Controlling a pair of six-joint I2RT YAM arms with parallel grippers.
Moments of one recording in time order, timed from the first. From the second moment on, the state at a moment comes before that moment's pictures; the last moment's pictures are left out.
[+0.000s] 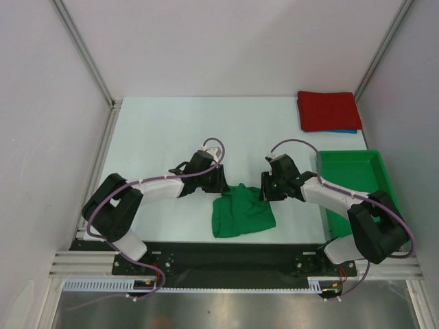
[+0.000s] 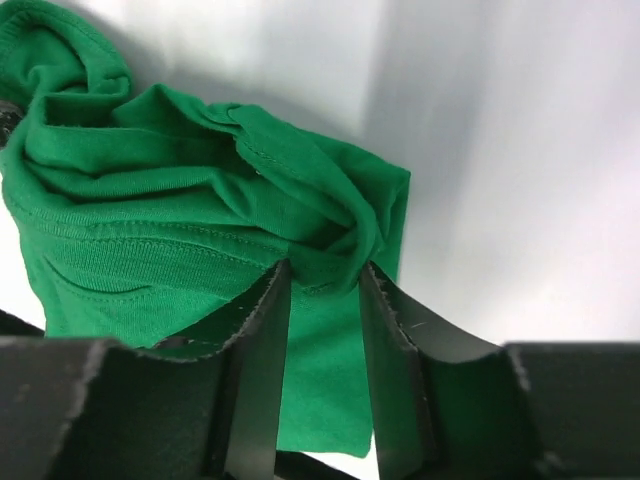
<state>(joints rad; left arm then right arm) -0.67 1.62 0.81 0.00 0.18 -0.59 0.55 1.41 0.72 -0.30 -0.11 0.46</state>
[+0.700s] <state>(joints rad) -0.41 1.20 1.18 -0.26 -0.05 -0.43 0.53 1.82 1.69 -0.42 -0.06 0.39</state>
